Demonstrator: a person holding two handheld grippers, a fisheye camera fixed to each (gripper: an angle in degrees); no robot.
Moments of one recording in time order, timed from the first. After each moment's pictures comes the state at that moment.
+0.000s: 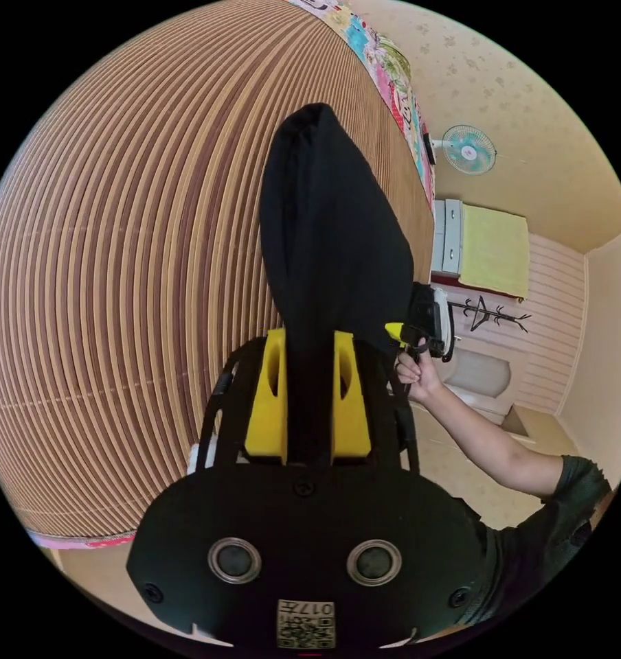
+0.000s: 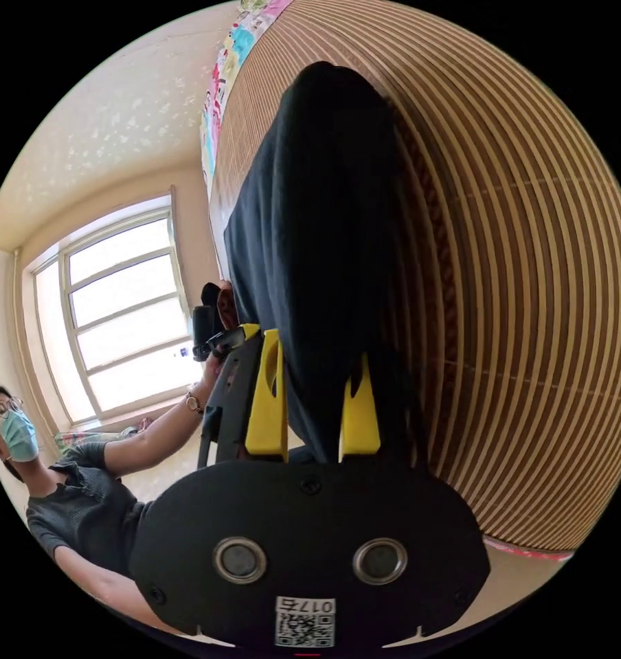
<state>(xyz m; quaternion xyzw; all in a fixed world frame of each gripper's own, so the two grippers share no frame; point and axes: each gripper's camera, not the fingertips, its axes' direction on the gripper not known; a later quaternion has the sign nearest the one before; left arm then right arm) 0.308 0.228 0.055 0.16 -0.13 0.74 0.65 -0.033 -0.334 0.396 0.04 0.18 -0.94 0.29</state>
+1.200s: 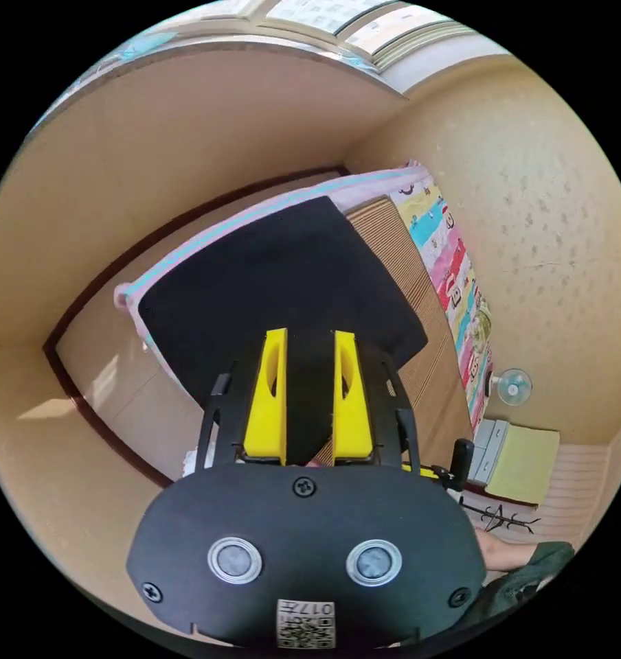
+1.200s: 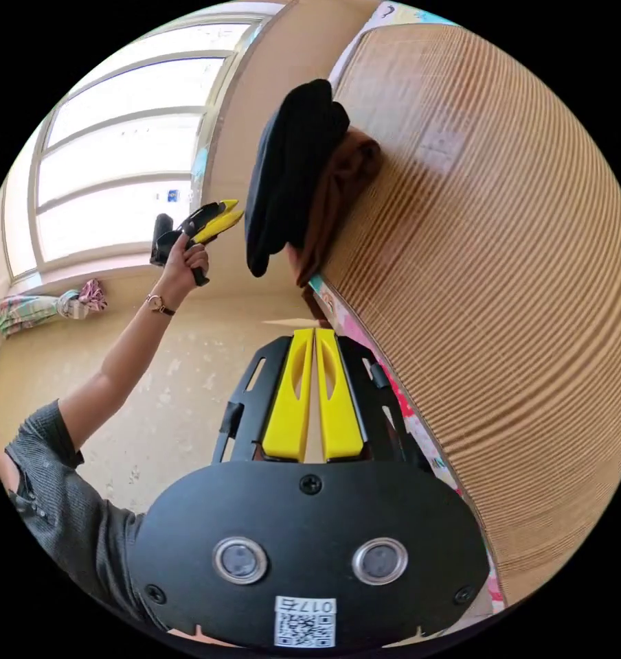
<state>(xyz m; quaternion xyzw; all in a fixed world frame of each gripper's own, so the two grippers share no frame) 0.041 0.215 -0.423 0.52 0.07 0.52 0.67 0.256 -0.195 0.802 0.05 0.45 -0.89 0.06</state>
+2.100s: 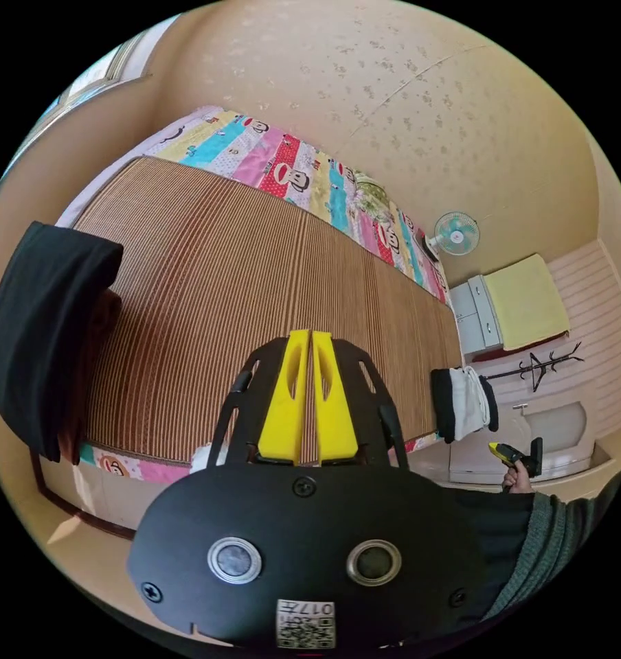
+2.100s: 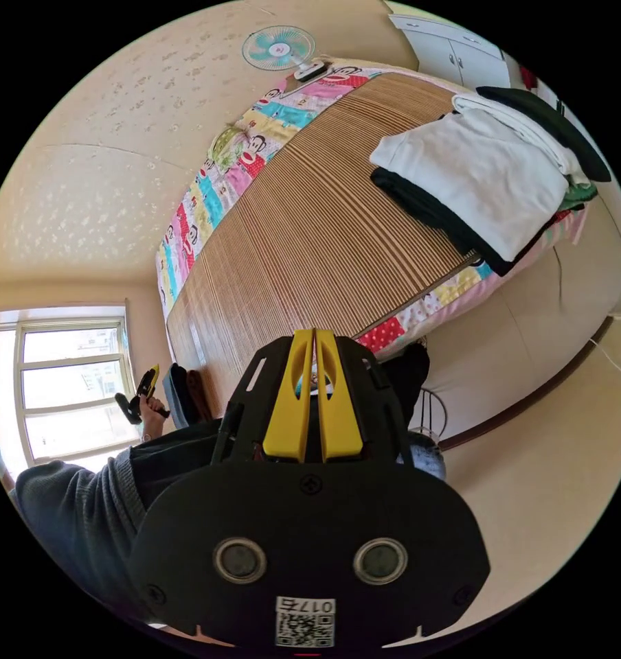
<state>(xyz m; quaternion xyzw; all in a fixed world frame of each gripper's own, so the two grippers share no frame) 0.173 0.206 0.050 0.48 -0.04 0.74 0.47 0.321 -0.127 0.175 0.32 -0.07 -0.88 0.34</state>
